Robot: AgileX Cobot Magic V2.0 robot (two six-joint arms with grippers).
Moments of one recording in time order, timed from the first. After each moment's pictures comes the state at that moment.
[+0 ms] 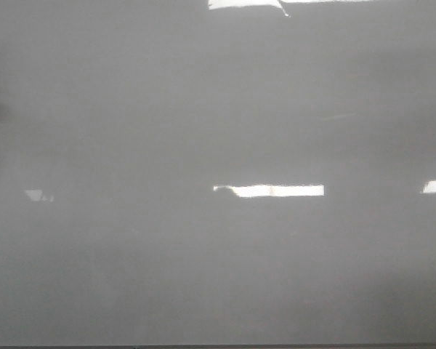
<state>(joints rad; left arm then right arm) -0.02 1.45 -0.76 -0.11 0.06 0.05 0.11 0.64 -0.64 0.04 0.70 -0.06</state>
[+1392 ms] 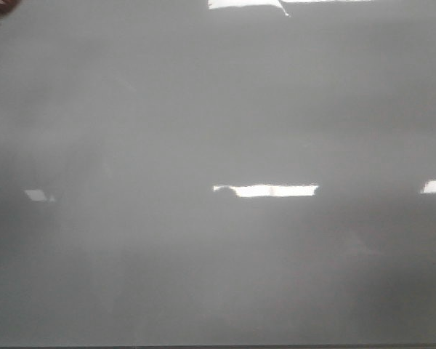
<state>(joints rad) -0.32 1.21 -1.09 -0.34 1.01 0.70 0.11 0.94 -0.91 0.16 0.94 -0.16</state>
